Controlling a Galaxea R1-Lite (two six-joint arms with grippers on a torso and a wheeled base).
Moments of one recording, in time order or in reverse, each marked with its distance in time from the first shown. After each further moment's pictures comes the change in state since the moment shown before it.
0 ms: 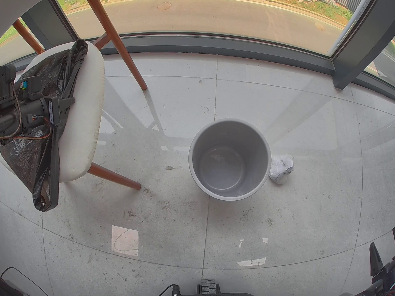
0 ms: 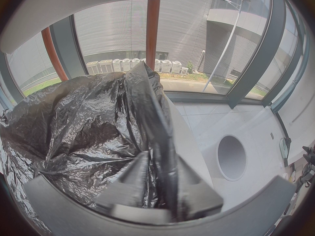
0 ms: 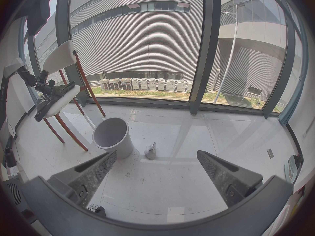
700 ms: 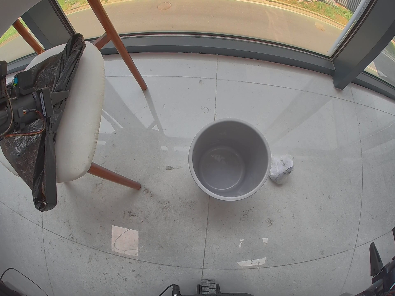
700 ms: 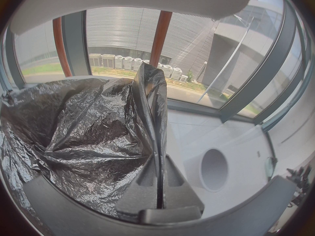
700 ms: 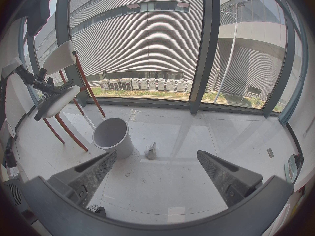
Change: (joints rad) left arm 0.049 -0.053 -0.002 -0.008 -0.189 -0.207; right arm 0.000 0.000 0.000 0.000 0.000 0.006
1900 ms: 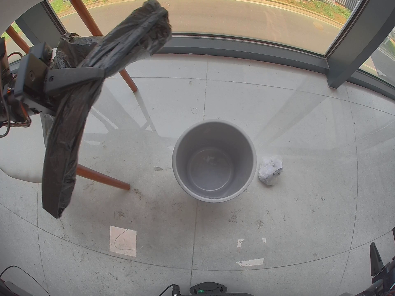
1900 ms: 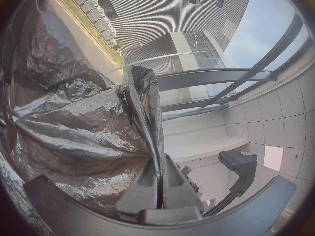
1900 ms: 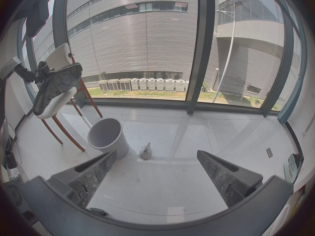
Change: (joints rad) left arm -0.268 0.012 -0.037 -0.230 -0.789 -0.682; right arm 0.000 0.000 0.000 0.000 -0.001 0.004
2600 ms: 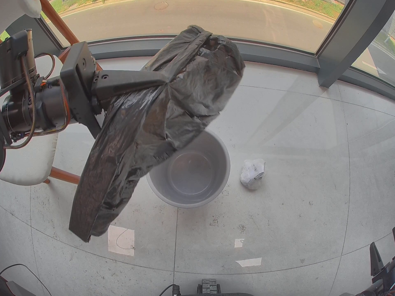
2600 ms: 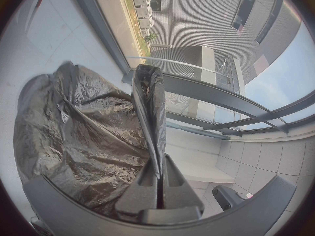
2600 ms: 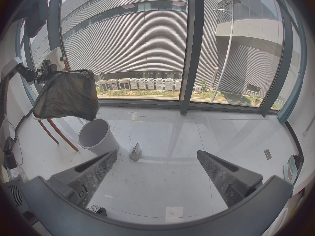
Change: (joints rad) left arm -0.241 -0.004 0.051 0.023 0.300 -0.349; right arm 0.000 0.000 0.000 0.000 0.000 0.001
